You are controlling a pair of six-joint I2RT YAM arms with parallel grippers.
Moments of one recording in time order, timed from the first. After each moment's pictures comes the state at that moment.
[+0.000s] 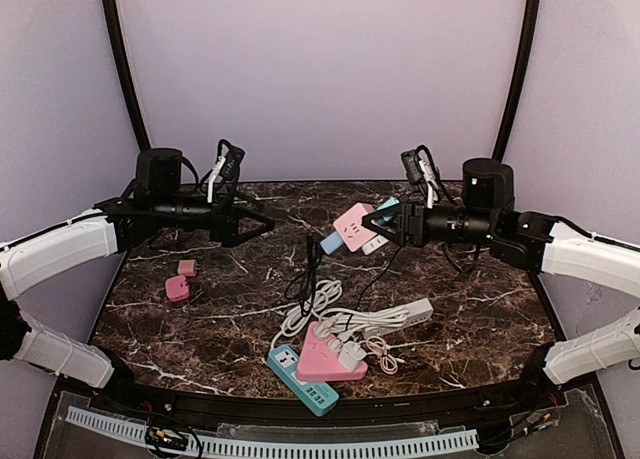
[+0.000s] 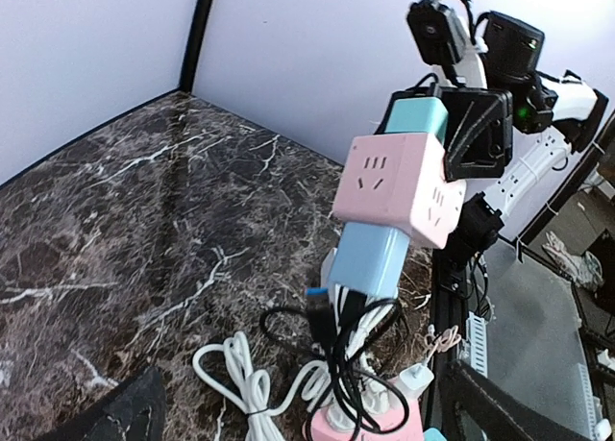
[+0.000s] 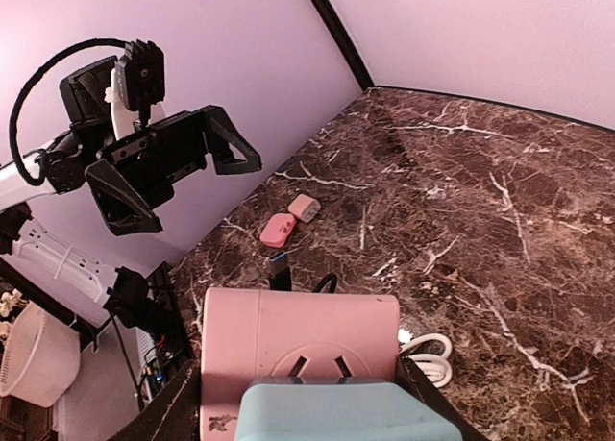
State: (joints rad) left arm -0.49 1.26 0.97 -0.09 0.77 -0.10; right arm 0.77 1.17 0.89 0.01 -0.35 0.43
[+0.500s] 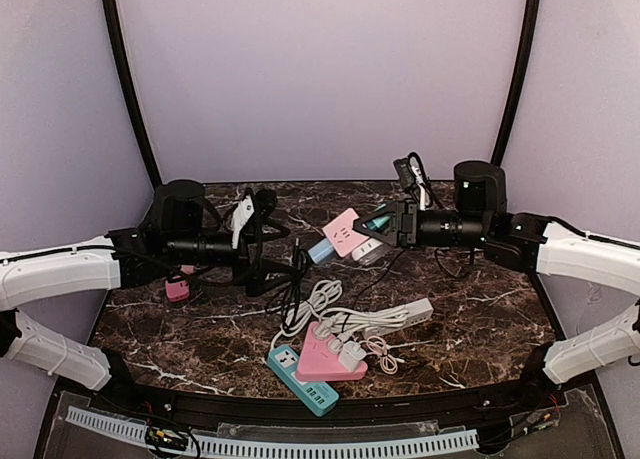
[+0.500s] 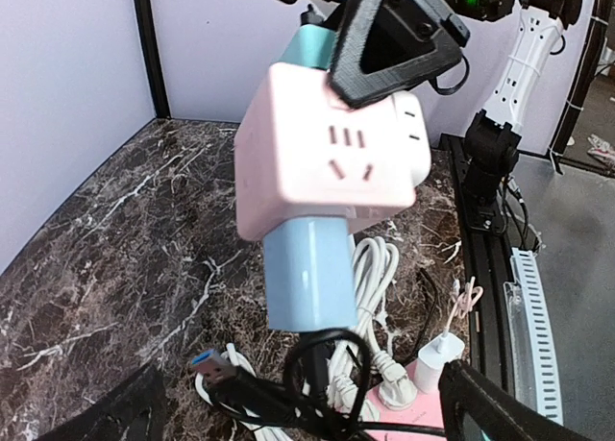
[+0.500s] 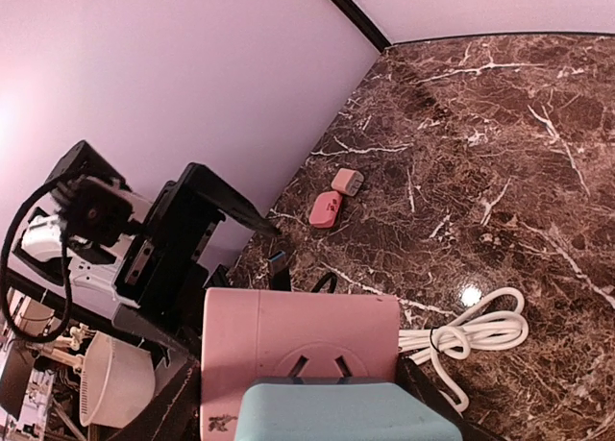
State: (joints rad) left arm -0.79 1.22 0.84 0.03 0.49 0.14; right arm 0.81 1.19 0.90 0.03 -0.43 0.69
